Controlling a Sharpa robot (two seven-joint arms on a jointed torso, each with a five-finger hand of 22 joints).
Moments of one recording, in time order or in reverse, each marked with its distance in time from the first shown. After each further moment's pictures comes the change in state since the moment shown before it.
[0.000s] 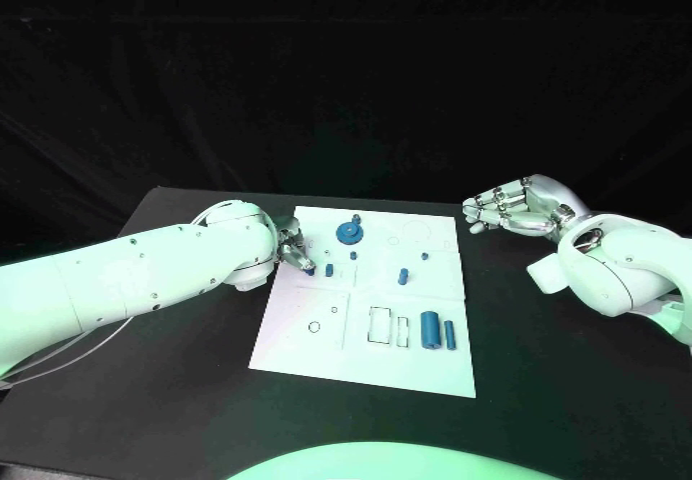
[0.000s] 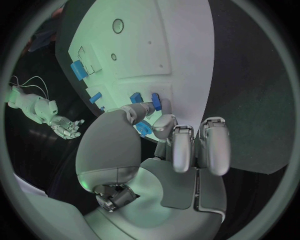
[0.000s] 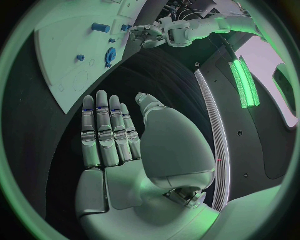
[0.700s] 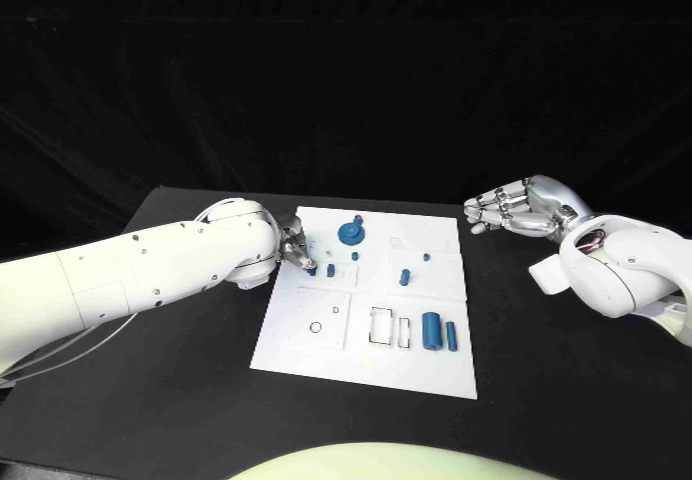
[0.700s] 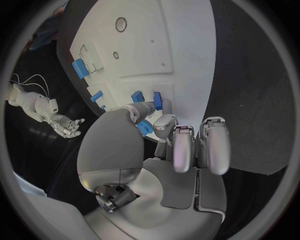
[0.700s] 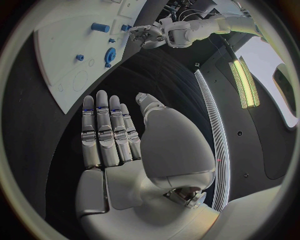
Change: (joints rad) left arm 0.010 0.002 -0.003 -0.003 0.019 0.006 0.001; left_hand 0.044 0.028 -0.034 0.063 0.006 -0.003 0.011 -0.017 -0.013 -0.009 0.009 0.000 -0.005 0.000 0.007 0.000 0.000 0.000 0.000 0.007 0.000 0.000; right arm 0.002 0.002 0.000 0.000 -0.001 0.000 0.000; right_hand 0.000 0.000 -0.003 -0.003 -0.005 0.000 0.000 0.000 0.000 0.000 0.000 0.000 0.001 0.000 0.000 0.000 0.001 0.000 0.000 0.000 0.000 0.003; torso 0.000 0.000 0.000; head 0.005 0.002
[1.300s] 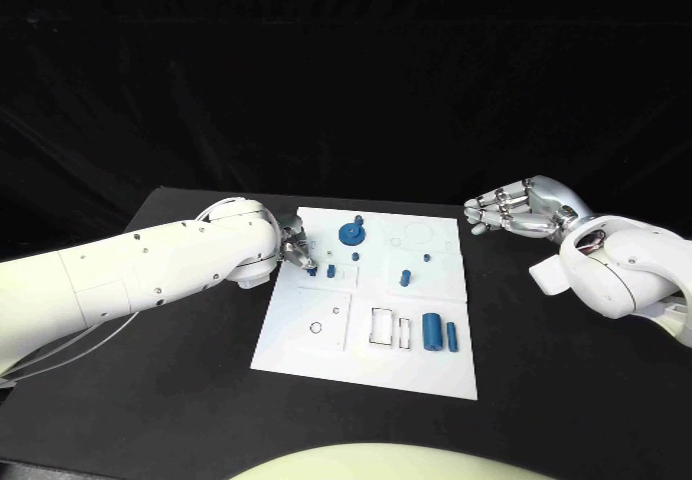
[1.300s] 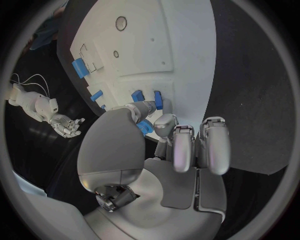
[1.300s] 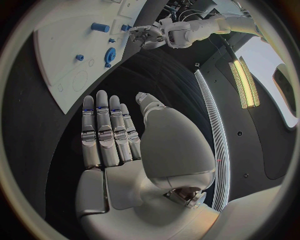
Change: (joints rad) left arm 0.003 0.003 0.000 -0.005 0.002 0.001 0.003; left_hand 0.015 0.015 -0.011 0.011 0.001 0.000 0.000 -0.012 -0.008 -0.009 0.002 -0.008 -0.016 -0.004 0.004 0.000 0.000 0.000 0.000 0.000 0.000 0.000; right arm 0.000 0.001 0.000 -0.001 0.000 0.000 0.000; right_hand 0.005 -0.005 0.000 0.000 -0.004 0.000 0.000 0.000 0.000 0.000 0.000 0.000 0.000 0.000 0.000 0.000 0.001 0.000 0.000 0.000 0.000 0.002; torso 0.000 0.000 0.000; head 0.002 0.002
